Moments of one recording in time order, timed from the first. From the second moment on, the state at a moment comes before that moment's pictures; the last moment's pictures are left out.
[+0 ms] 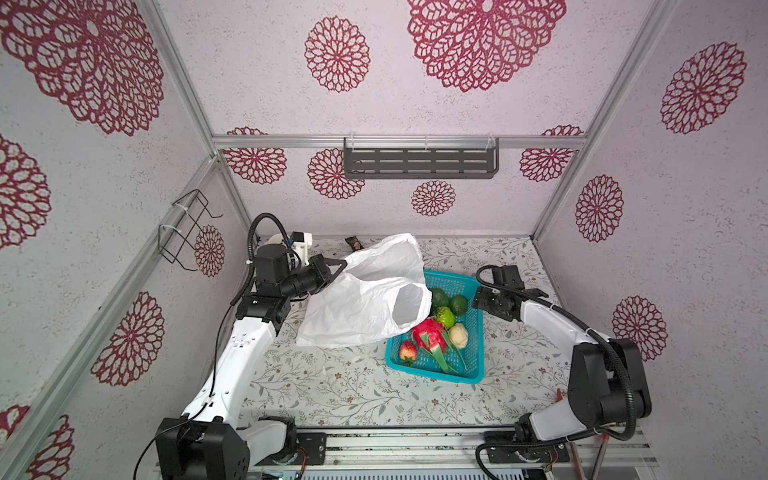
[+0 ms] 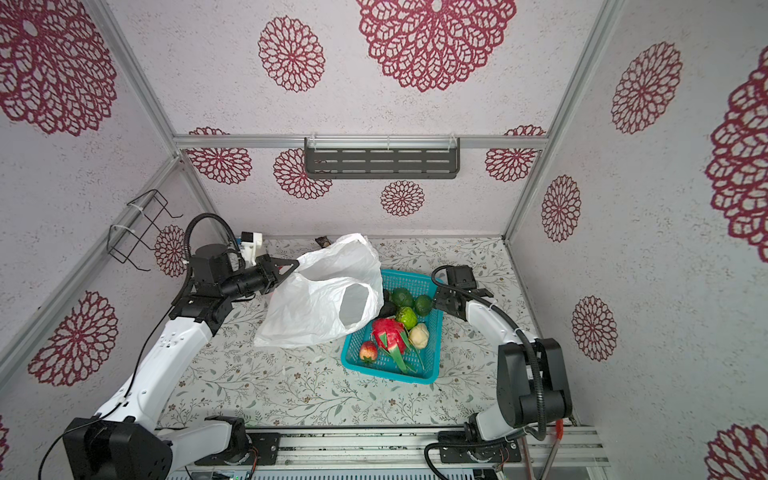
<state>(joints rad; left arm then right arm) -0.10 1.22 1.05 -0.16 0.72 -0.85 0.17 1.48 1.00 -0.48 0.10 0.48</state>
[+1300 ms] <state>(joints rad) -0.11 1.24 0.97 0.02 0.69 -0.93 0.68 1.61 1.05 -0.51 0.01 0.29</state>
